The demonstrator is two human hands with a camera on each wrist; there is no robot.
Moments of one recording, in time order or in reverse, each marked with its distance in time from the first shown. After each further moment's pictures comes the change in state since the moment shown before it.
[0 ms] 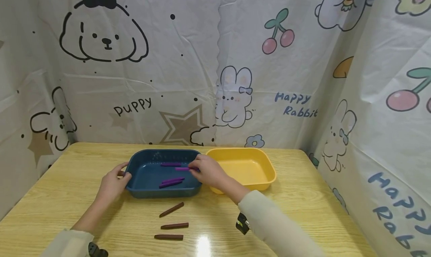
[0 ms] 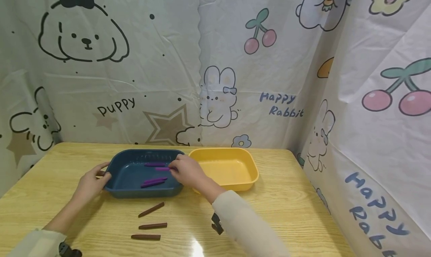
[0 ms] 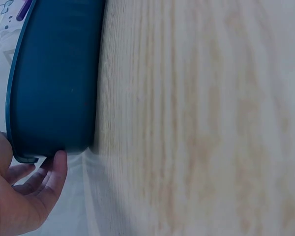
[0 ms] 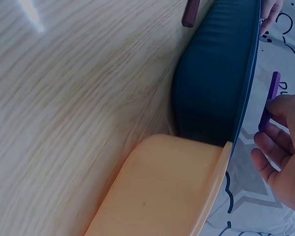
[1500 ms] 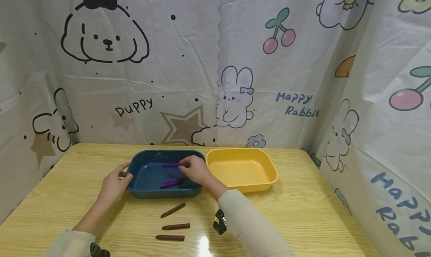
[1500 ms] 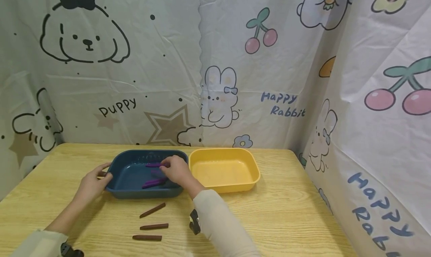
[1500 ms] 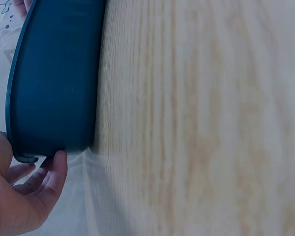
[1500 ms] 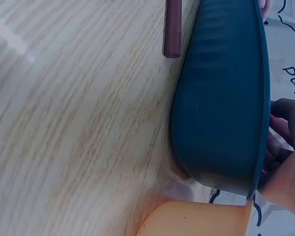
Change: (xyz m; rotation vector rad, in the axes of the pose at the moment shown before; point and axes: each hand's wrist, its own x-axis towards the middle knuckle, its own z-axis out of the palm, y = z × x) left_hand 0.000 -0.001 0.001 -0.015 0.015 0.003; right_hand 0.037 -0.010 0.038 0.387 -0.031 0.341
